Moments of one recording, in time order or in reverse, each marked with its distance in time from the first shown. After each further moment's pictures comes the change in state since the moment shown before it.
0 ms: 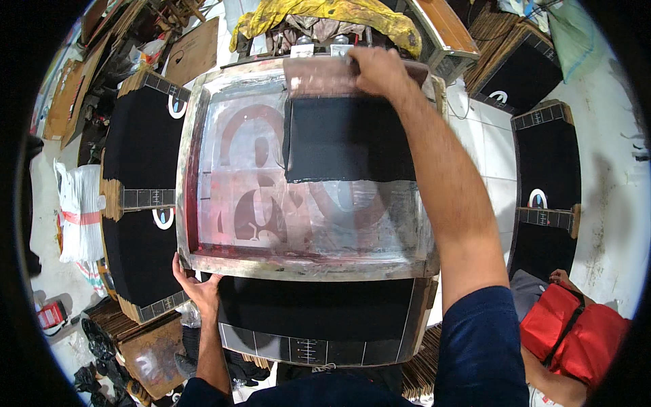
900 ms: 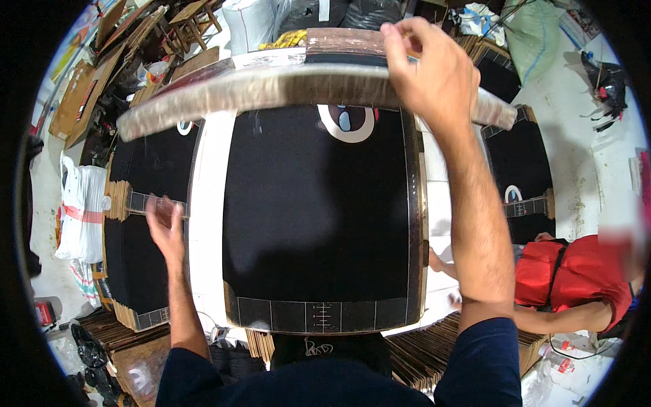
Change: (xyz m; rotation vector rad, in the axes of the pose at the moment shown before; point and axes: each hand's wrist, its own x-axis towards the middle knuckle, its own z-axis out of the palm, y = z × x) left_hand 0.106 0.018 -0.105 -0.149 0.022 0.305; right_hand -0.192 -0.166 -0.256 0.117 0.782 0.210
